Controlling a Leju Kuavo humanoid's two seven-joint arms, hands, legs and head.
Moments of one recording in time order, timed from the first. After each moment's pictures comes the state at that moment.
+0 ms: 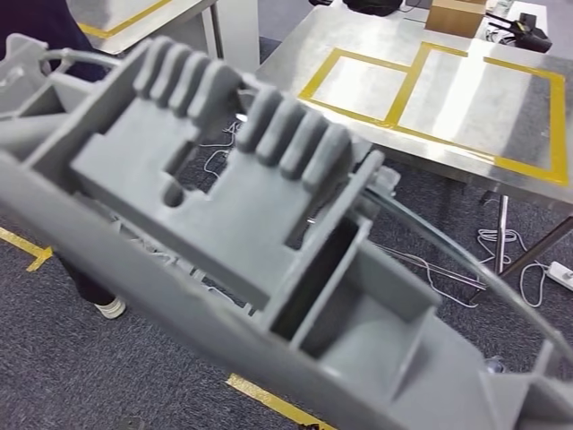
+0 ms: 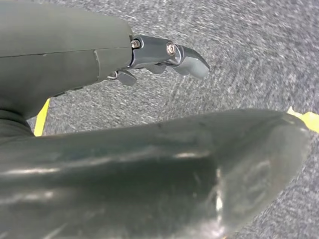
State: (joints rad) left arm -0.07 -0.10 1.14 -0.22 -1.06 -0.03 -0.28; right arm 0.22 -0.12 0.45 -2.11 -0.13 0.31 -0.63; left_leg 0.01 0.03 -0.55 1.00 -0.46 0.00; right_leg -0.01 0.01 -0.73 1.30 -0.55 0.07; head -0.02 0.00
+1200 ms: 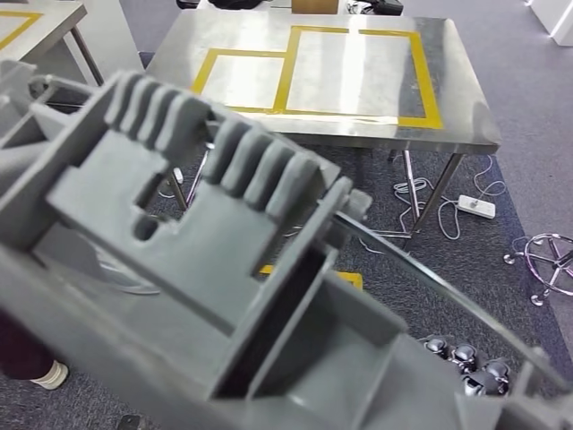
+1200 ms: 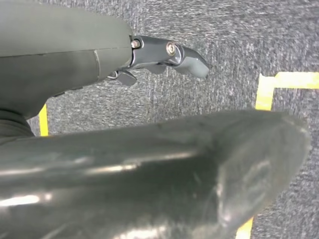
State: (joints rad) left arm -0.07 -0.09 1.14 -0.22 -1.06 -0.05 -0.27; right arm 0.22 -0.12 0.44 -2.11 -0.14 0.32 -0.63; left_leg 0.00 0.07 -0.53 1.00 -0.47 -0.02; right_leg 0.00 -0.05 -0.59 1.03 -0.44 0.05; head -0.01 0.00
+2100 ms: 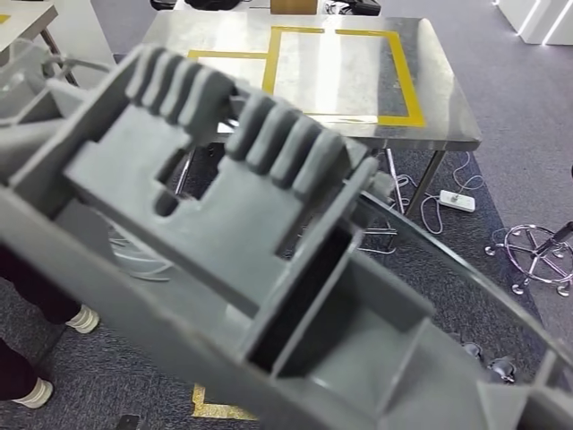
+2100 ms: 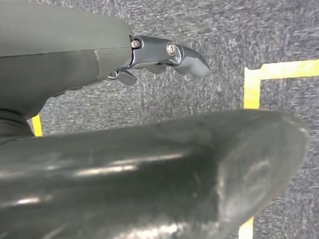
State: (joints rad) left arm -0.06 -0.08 1.14 -0.22 -1.08 -0.07 -0.29; right arm 0.21 -0.12 0.44 -2.11 -0.13 0.28 -0.63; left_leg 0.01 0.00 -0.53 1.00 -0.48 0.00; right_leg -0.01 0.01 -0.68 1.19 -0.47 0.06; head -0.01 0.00
